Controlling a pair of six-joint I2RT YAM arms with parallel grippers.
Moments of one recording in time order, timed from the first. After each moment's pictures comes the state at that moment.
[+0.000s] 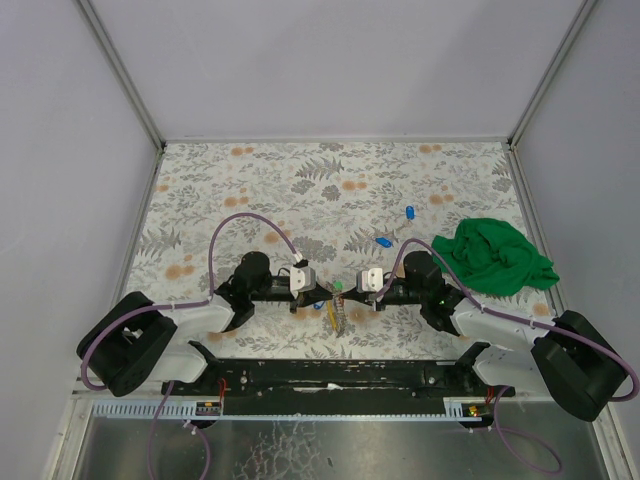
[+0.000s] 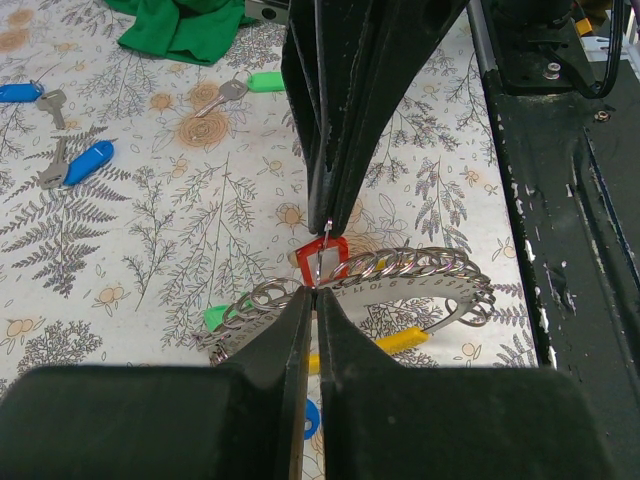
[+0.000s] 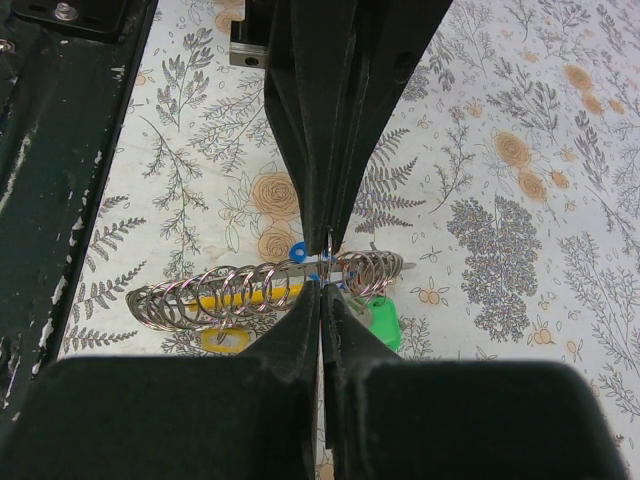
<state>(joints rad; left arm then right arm) -0.67 1.31 0.31 0.76 0.82 0.24 0.72 1.16 0.34 0.48 -0.74 -0.52</state>
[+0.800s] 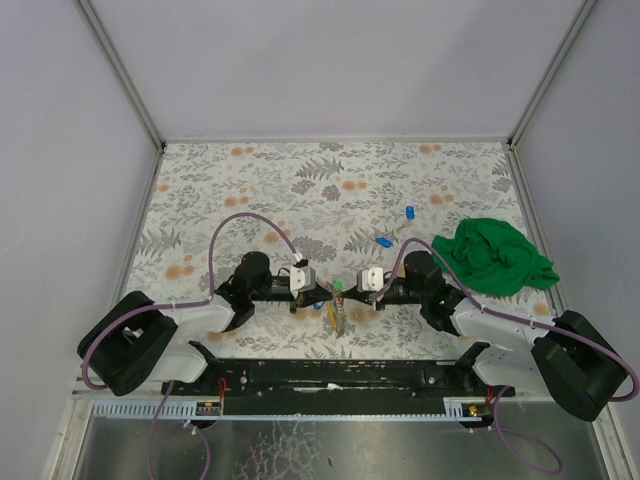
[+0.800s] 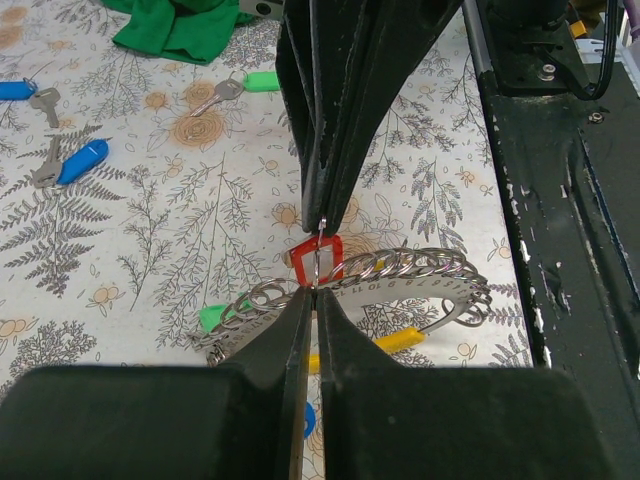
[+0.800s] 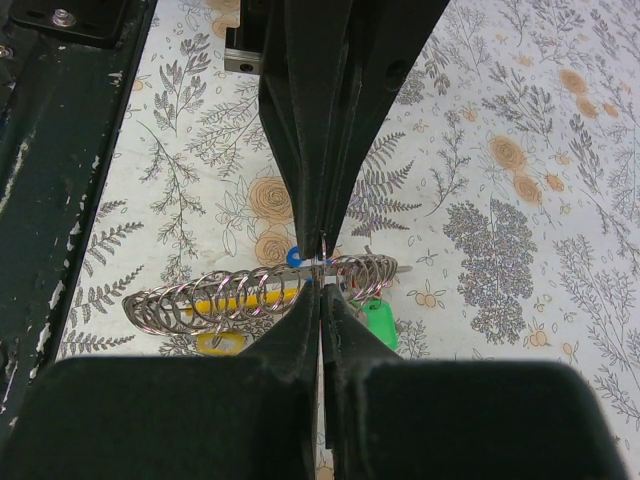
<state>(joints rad) -0.67 1.31 0.31 0.76 0.83 0.23 0.72 1.16 0.34 0.49 -0.74 -0.51</state>
